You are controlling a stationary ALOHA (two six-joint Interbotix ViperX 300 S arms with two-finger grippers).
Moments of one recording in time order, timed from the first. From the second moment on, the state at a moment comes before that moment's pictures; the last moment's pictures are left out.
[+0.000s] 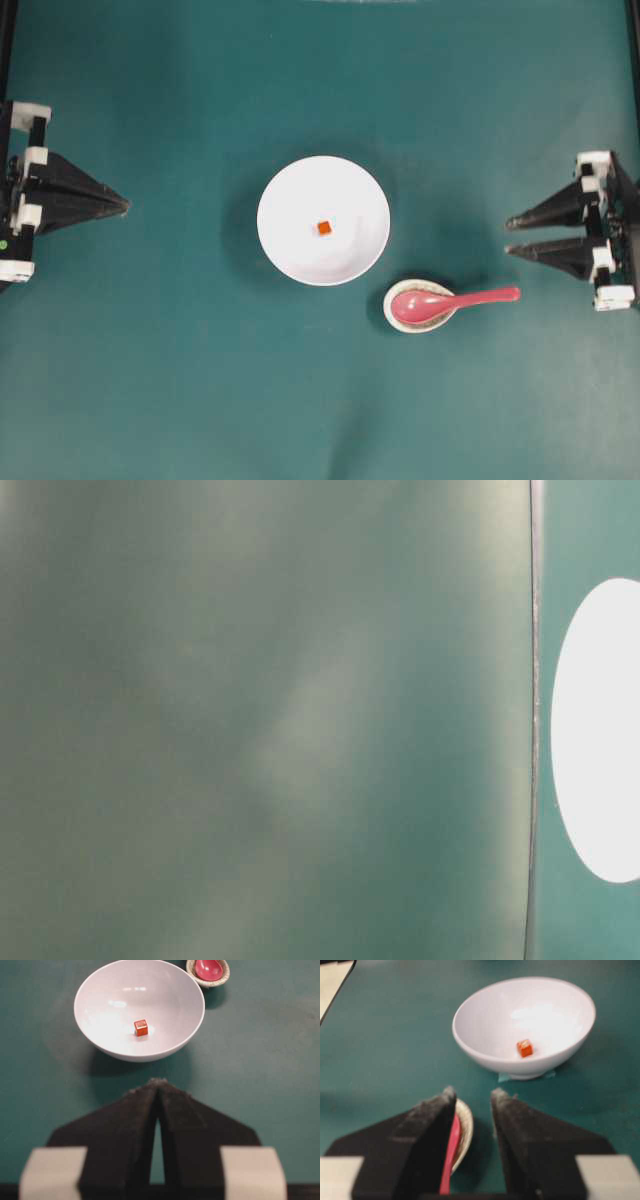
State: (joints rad) left arm 0.00 -0.96 1.15 0.01 0.10 -0.01; right arm 0.17 -0.71 1.45 0.26 -0.61 0.01
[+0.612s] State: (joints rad) left arm 0.02 -0.96 1.15 0.01 0.13 -0.01; right arm 0.29 -0.59 1.45 0.28 -0.65 0.01
